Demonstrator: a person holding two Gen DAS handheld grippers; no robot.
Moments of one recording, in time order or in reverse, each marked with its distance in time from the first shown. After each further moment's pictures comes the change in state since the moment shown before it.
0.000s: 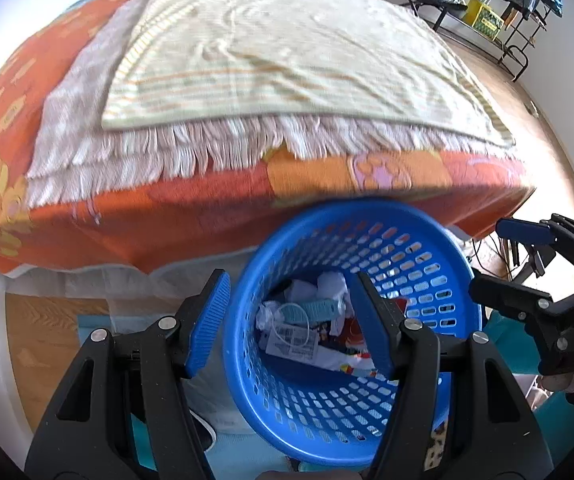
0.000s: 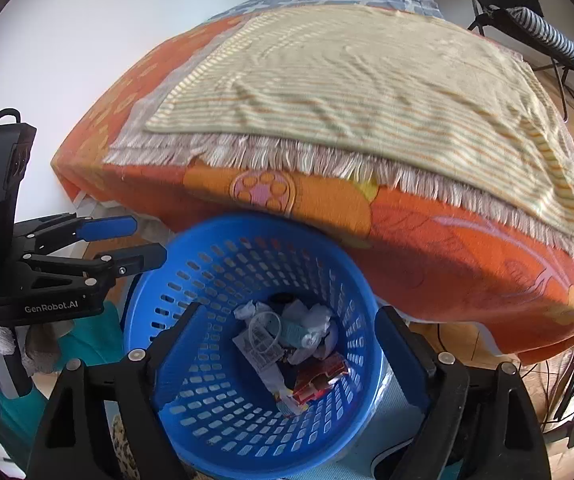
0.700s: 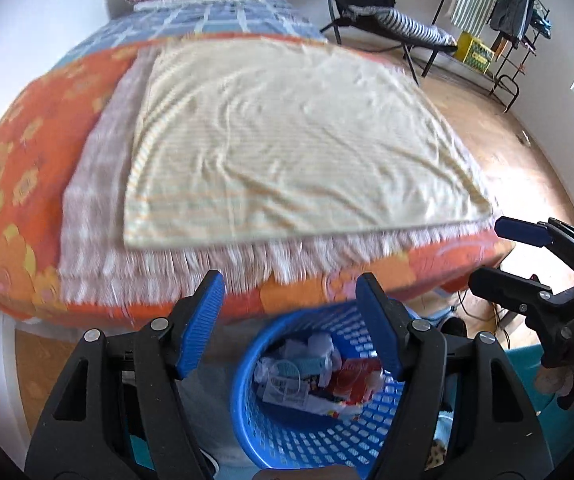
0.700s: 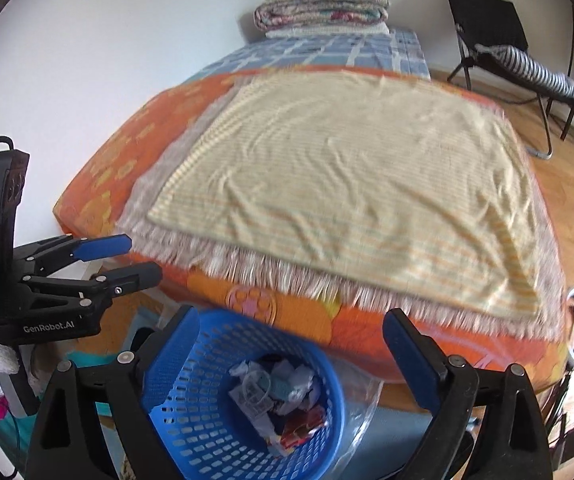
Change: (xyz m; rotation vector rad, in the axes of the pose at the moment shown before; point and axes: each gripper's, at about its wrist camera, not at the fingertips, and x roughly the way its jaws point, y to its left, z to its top) left arm -0.056 -0.012 0.068 0.009 -0.152 -0.006; right arm -0.058 -0.008 0.065 -0.001 -0.156 -0.033
